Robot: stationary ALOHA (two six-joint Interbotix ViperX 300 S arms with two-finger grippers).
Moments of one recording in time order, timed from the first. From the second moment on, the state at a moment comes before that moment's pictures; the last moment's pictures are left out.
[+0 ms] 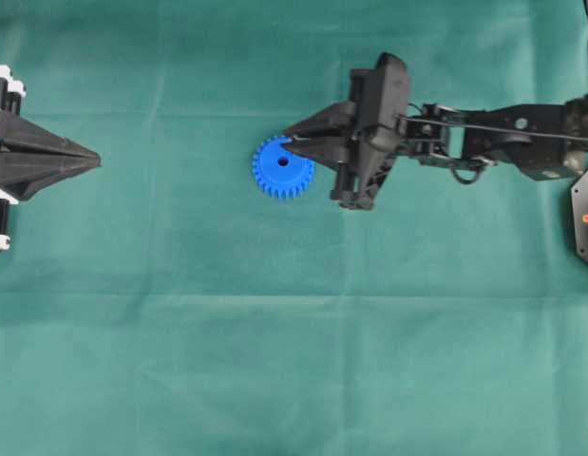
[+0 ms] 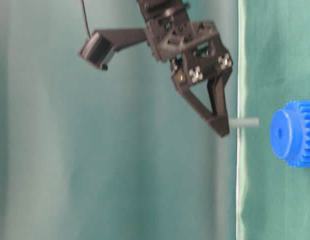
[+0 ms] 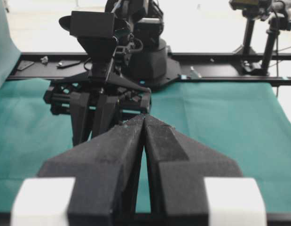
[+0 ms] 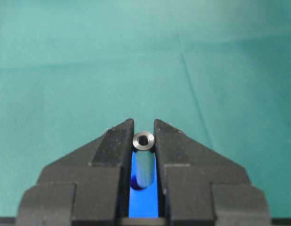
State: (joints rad) left arm 0.00 -0.96 1.18 0.01 -0.26 0.00; right arm -0.14 0.10 0.75 0.03 -0.49 -0.03
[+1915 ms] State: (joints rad) left arm 0.00 -0.96 1.18 0.01 -0.25 0.00; right arm -0.14 0.27 0.71 0.04 -0.54 -0.03
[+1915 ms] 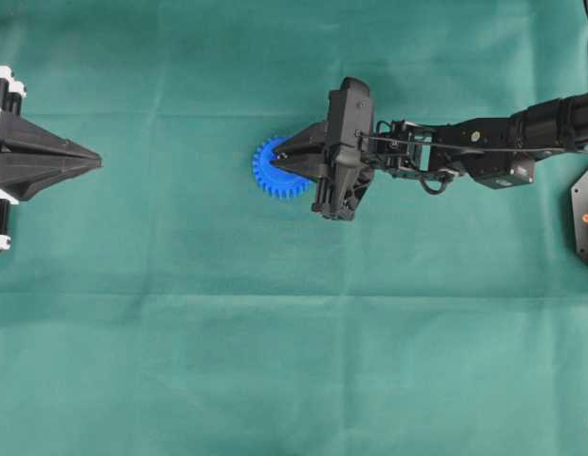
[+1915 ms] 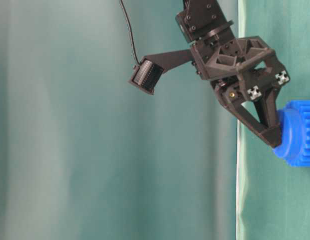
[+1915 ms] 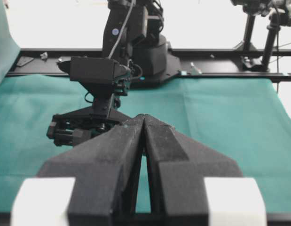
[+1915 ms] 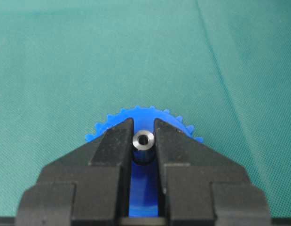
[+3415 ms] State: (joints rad) left arm 0.00 -0.96 1.18 0.01 -0.25 0.00; right arm -0.14 -0.15 0.86 0.03 -0.36 -0.03
